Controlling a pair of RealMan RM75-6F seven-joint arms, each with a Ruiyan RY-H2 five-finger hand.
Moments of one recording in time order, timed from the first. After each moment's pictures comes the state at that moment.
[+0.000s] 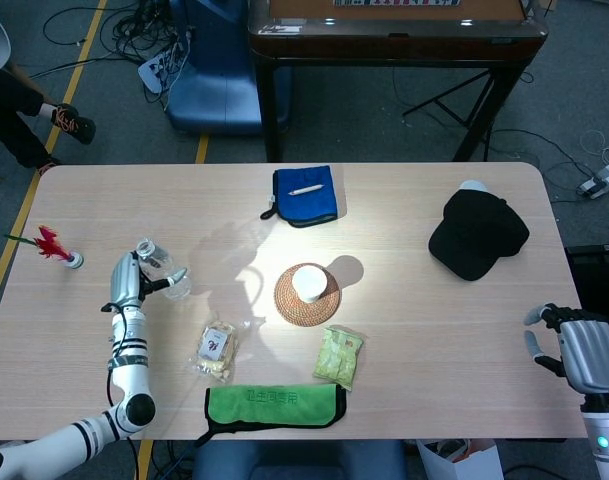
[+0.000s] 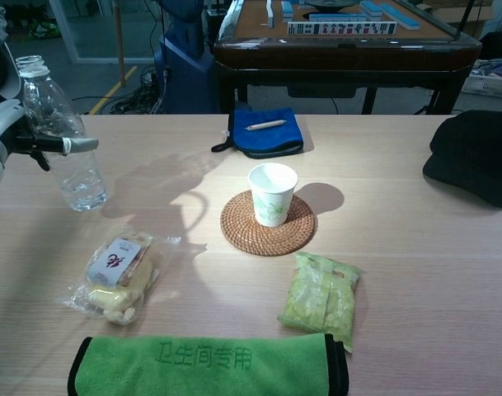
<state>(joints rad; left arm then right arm) -0.56 -1.79 -0.47 -1.21 0.88 1.18 -0.10 0.07 -1.14 0.07 -1.54 -1.53 1.50 0.09</state>
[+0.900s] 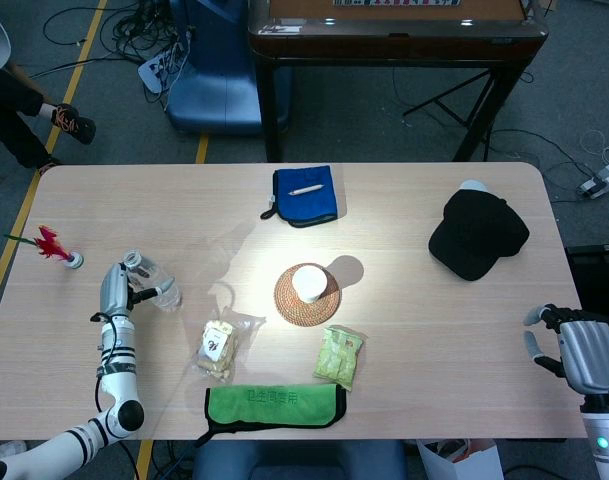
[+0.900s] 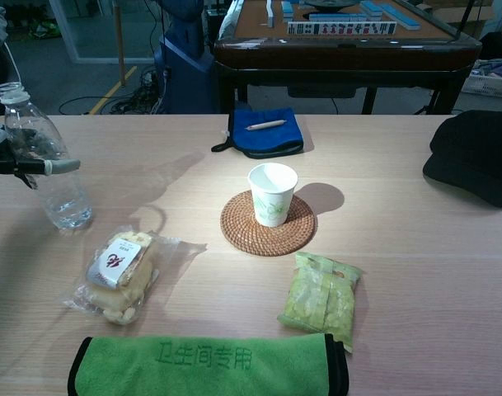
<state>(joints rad) -0.51 -1.82 -0.43 -1.05 0.96 1.13 -0.25 0.07 -1.14 0.06 -1.55 -1.53 1.50 0.08</state>
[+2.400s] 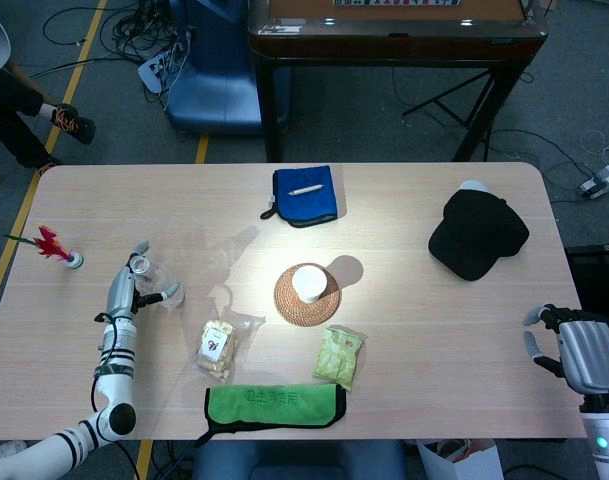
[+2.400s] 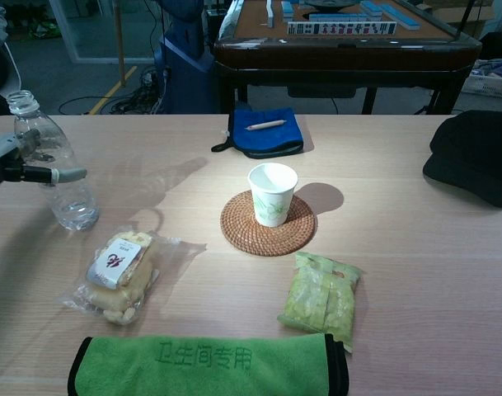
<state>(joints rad) -0.49 -1.76 -0.41 -1.12 0.99 1.03 -0.28 0.08 -1.14 0.06 -1.55 -1.53 1.50 0.08</state>
